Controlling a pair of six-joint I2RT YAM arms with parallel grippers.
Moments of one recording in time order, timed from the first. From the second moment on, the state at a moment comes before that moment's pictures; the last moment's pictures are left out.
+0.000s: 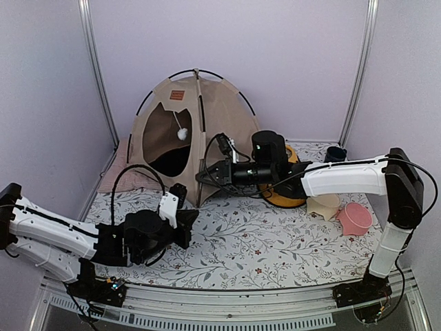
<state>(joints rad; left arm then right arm) -1.30 1.24 0.48 0.43 -0.64 -0.33 0.90 1.80 1.24 0.36 -0.53 0.84</state>
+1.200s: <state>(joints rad) -1.33 1.26 0.49 0.42 -0.70 -0.34 0.90 1.83 1.25 0.38 -0.44 0.93</state>
